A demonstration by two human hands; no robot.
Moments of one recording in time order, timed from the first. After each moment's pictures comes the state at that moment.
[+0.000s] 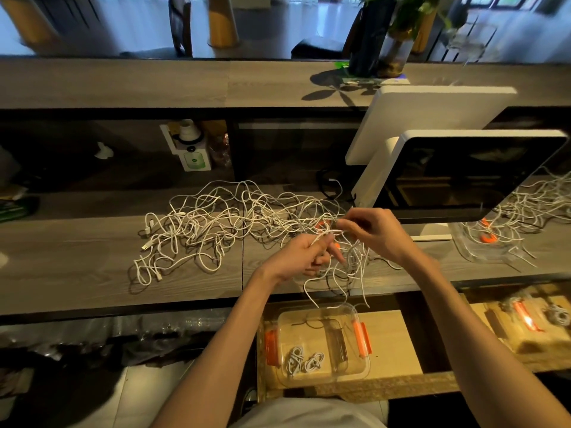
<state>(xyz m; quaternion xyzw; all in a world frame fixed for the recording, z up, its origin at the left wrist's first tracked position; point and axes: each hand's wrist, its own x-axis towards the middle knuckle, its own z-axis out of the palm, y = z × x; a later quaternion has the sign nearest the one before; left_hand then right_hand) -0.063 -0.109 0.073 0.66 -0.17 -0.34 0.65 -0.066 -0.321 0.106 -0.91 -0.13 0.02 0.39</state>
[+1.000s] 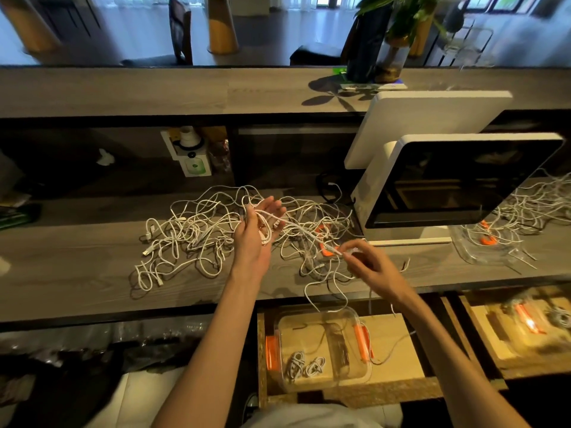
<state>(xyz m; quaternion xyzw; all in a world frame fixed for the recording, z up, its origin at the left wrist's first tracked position) -0.038 -0.075 0.076 0.39 0.14 -0.07 0.91 -0.109 -0.326 0.047 -0.84 -0.07 0.06 0.53</state>
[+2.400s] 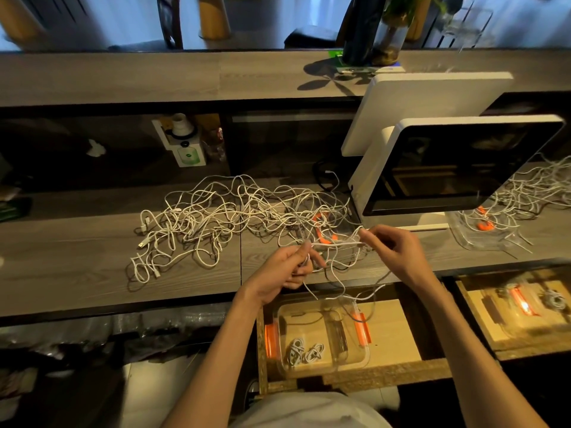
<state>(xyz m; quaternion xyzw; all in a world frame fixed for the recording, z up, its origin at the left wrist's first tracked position) -0.091 -0.086 0.052 0.58 -0.10 -0.37 0.72 -0.118 -0.345 0.069 -0.89 -0.01 -0.04 0.44</state>
